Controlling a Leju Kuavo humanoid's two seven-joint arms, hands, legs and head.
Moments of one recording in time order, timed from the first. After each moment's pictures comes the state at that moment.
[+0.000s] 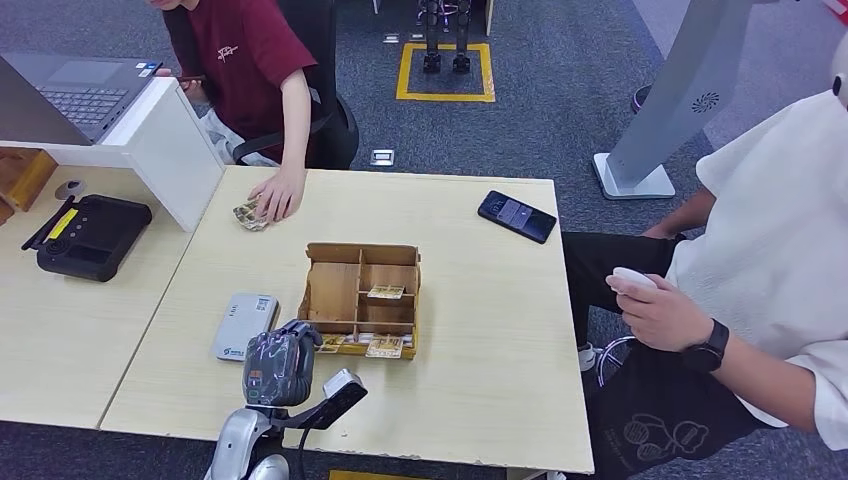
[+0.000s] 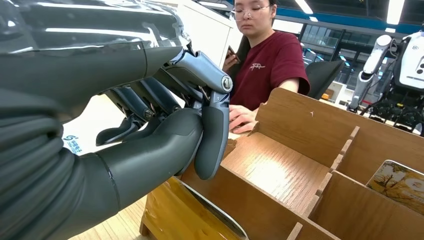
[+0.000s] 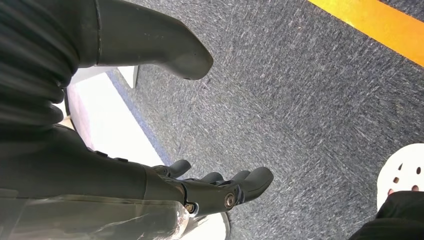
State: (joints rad) left arm -0.07 -0.03 -0.36 -1.20 -1.11 0.61 -0.06; right arm -0.10 0.10 -0.59 -0.22 1.42 -0.26 0.02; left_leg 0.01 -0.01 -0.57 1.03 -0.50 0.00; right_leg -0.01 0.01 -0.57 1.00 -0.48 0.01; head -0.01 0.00
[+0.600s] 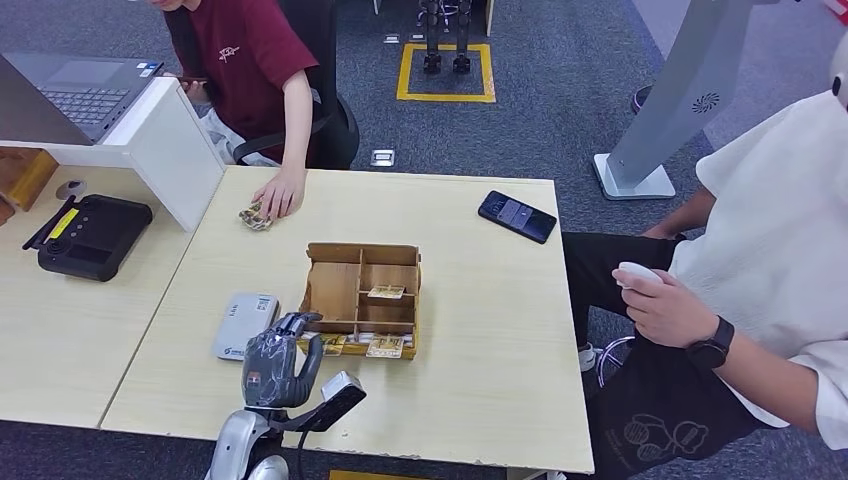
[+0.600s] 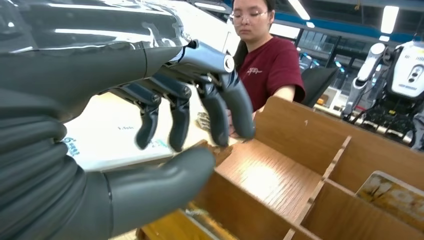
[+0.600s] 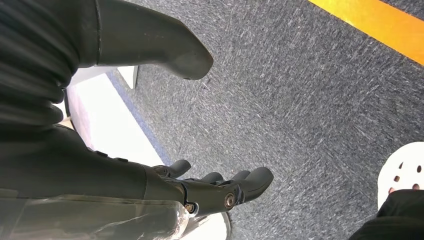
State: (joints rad) left arm -0.06 -0.04 -0.36 -1.22 -1.10 0.63 -0.09; right arm -0.10 0.10 -0.59 -0.22 1.41 -0.26 0.02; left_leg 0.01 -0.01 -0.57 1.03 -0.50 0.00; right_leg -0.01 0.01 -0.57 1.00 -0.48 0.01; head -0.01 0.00
